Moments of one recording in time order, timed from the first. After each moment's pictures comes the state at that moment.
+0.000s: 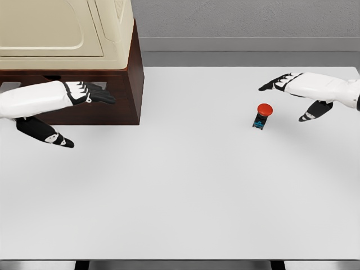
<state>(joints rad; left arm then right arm) -0.91 1.26 -1.06 -1.76 0.27 -0.61 -0.31 -0.68 -0.90 0.59 -1.42 0.25 -0.45 0.61</state>
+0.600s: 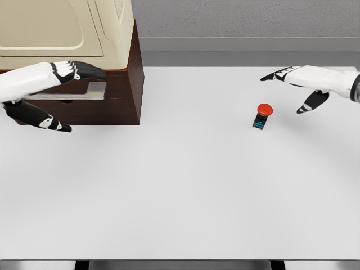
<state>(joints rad) -0.93 1.28 -1.06 -1.76 0.33 -0.60 -0.23 -0.79 -0.79 0.65 -1.22 0.26 -0.44 0.61</state>
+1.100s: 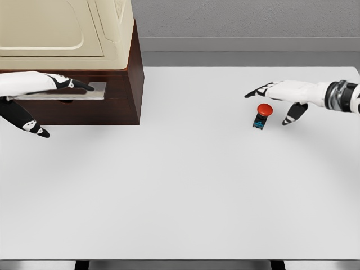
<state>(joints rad) -1.02 1.29 -1.04 -1.76 0.38 -0.28 -0.57 -0.84 -0.74 0.79 -1.18 0.30 -0.44 0.61</state>
